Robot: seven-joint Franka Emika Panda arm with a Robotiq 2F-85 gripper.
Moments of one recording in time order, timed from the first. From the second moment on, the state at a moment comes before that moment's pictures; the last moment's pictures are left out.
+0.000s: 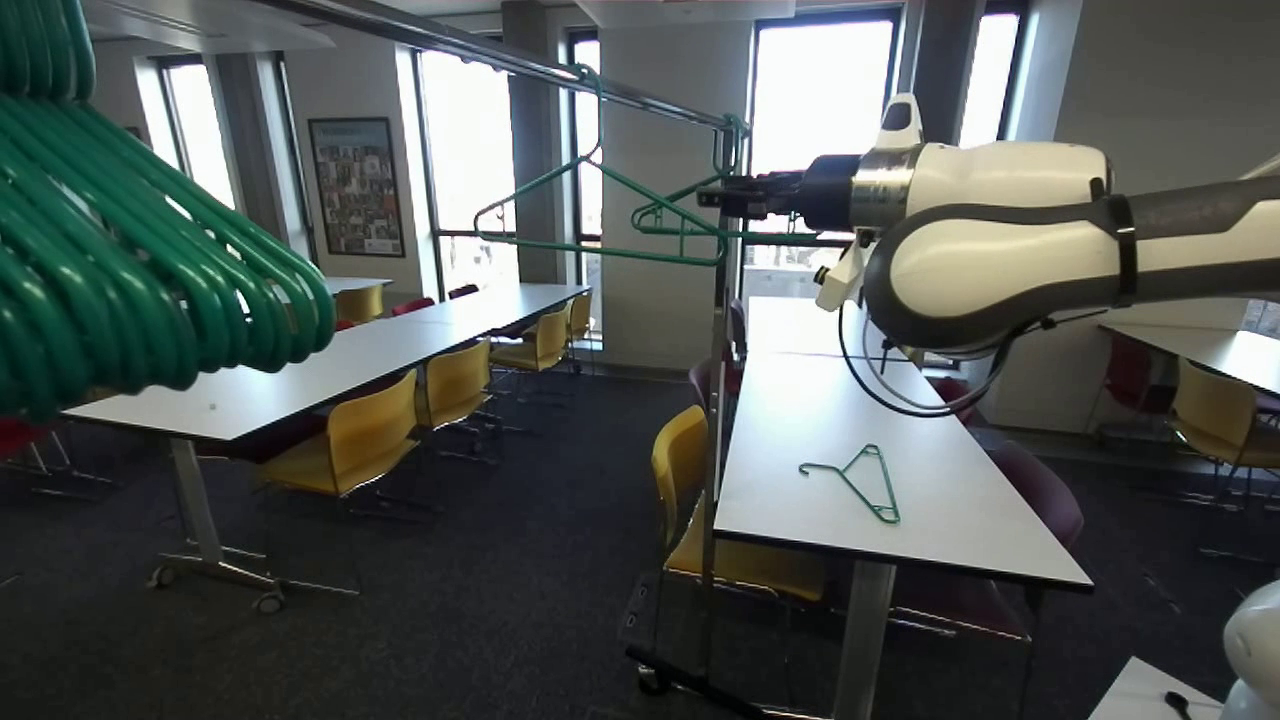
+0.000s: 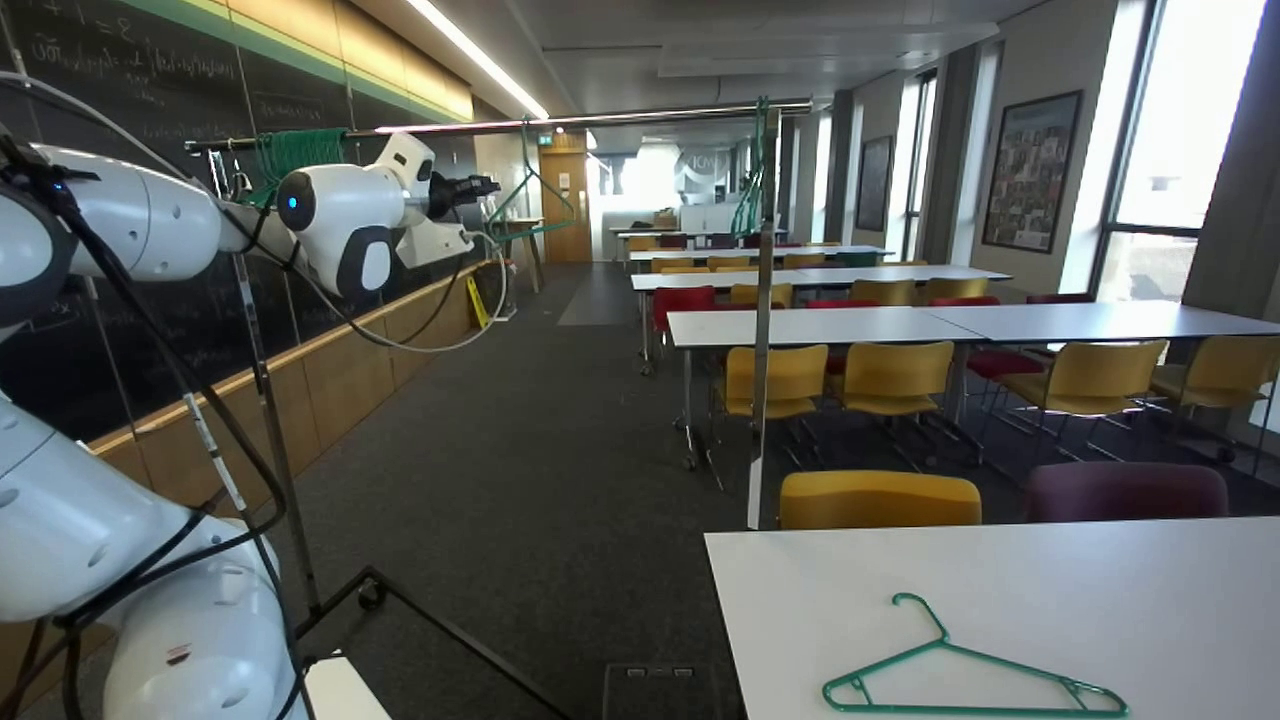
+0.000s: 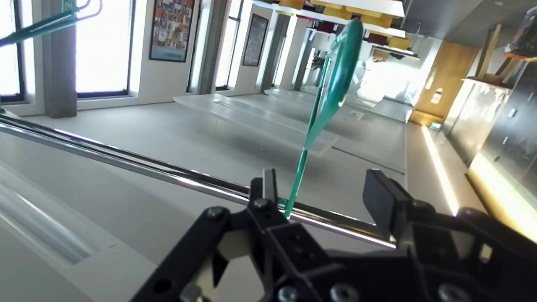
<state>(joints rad) -0.23 -0.53 0.78 -2.24 0.69 3.46 -0.54</state>
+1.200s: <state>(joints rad) 0.29 -0.37 0.18 -2.41 0.23 3.45 -0.35</state>
